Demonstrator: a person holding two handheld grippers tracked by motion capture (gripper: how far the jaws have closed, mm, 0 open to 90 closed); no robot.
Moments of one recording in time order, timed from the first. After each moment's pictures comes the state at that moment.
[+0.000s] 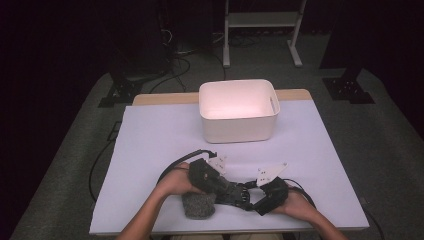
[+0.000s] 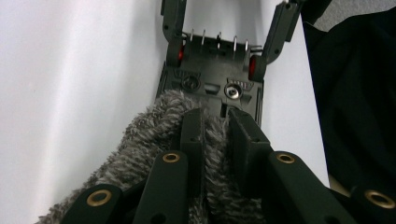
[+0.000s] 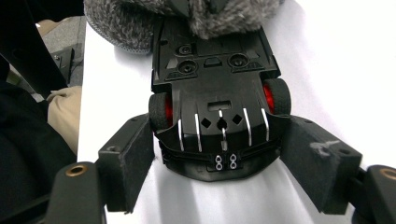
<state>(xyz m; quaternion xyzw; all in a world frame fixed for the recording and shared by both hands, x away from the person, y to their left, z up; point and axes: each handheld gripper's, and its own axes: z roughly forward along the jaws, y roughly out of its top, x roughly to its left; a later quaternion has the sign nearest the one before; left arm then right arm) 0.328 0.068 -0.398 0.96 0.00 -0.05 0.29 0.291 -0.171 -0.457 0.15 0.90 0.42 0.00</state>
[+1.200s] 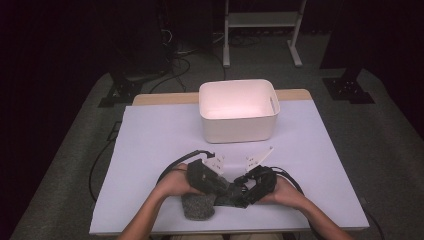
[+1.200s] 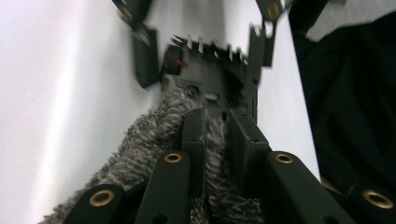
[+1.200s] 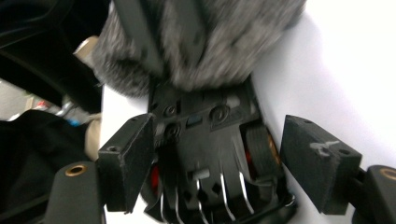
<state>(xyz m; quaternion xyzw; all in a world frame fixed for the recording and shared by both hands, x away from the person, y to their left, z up) 0.328 0.074 -0.394 0.95 0.00 -0.06 0.32 0.325 -0.145 -0.449 0.17 0.89 0.41 -0.10</state>
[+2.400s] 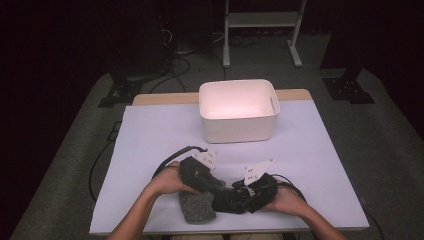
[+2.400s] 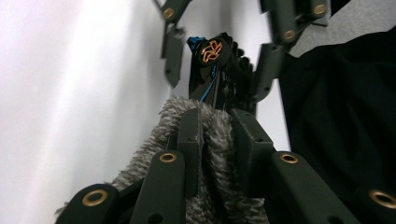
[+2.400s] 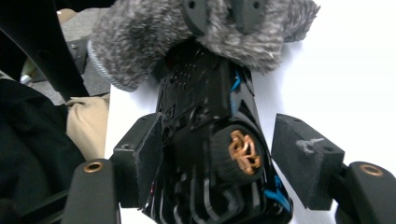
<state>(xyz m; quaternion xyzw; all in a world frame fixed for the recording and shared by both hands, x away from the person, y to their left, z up) 0.325 0.091 -0.382 0.94 0.01 -0.08 0.34 0.293 -0.138 -0.434 0.10 0.91 0.41 -0.01</state>
